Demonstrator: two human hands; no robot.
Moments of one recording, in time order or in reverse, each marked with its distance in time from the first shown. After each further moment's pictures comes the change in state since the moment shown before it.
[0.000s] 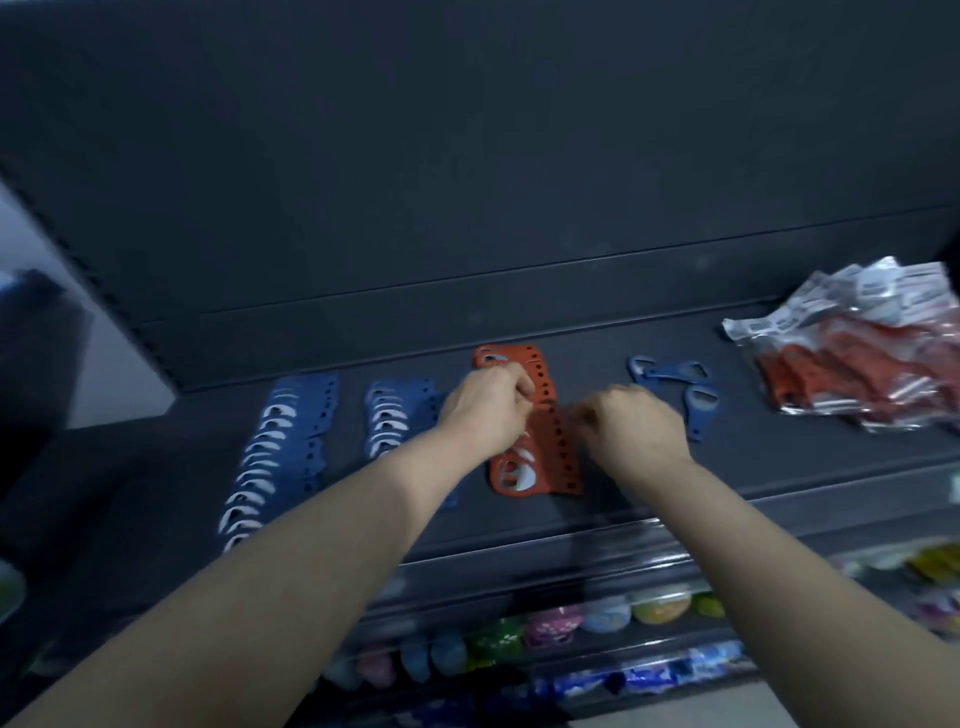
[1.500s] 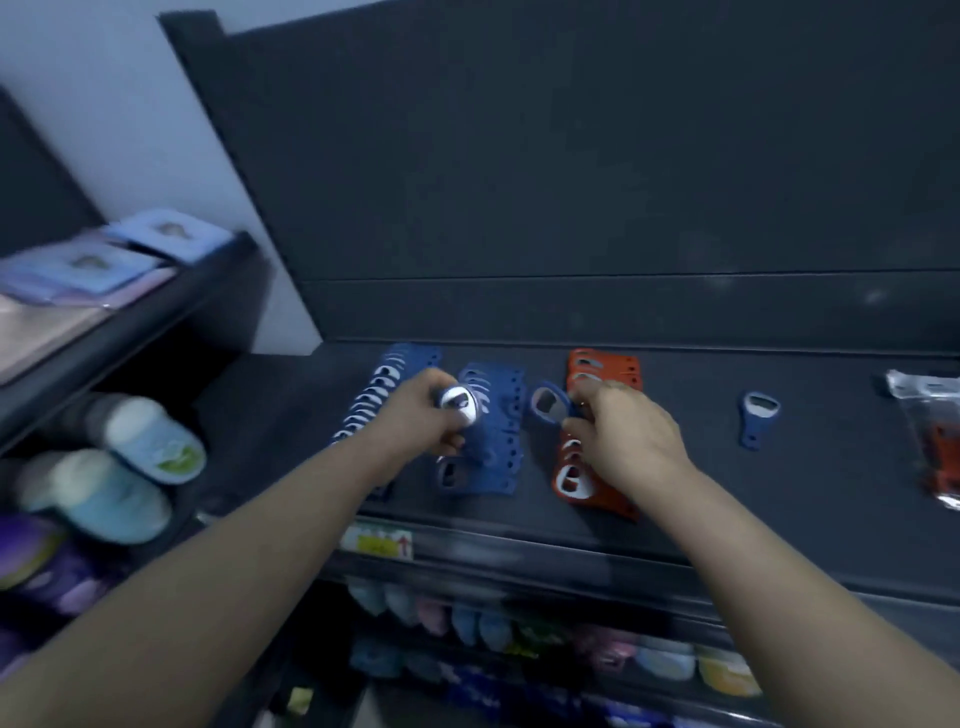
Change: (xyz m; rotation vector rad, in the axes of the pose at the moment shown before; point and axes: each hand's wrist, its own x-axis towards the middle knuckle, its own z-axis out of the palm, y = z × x) left_hand -0.083 -0.068 -0.064 -0.589 0.179 -0.523; right_hand 0.017 -0.051 -0.016 0.321 -0.121 -0.294
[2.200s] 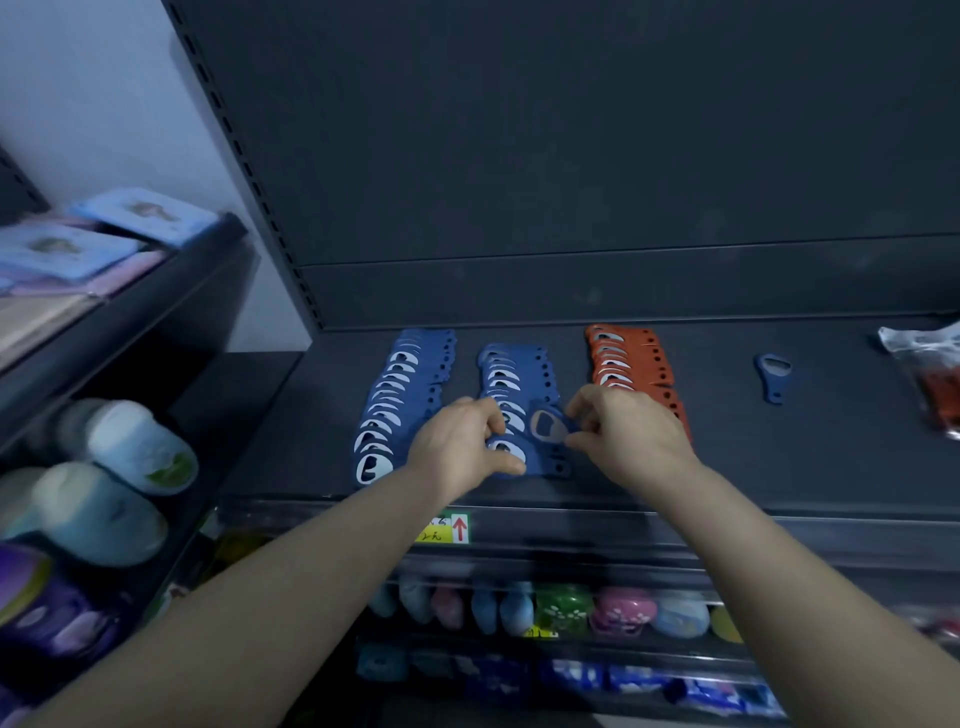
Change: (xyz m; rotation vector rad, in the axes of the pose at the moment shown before) left_hand -0.003 -0.052 -0.008 0.642 -0.090 0.285; right_hand -0.020 -0.049 0.042 -0.024 -0.019 0.107
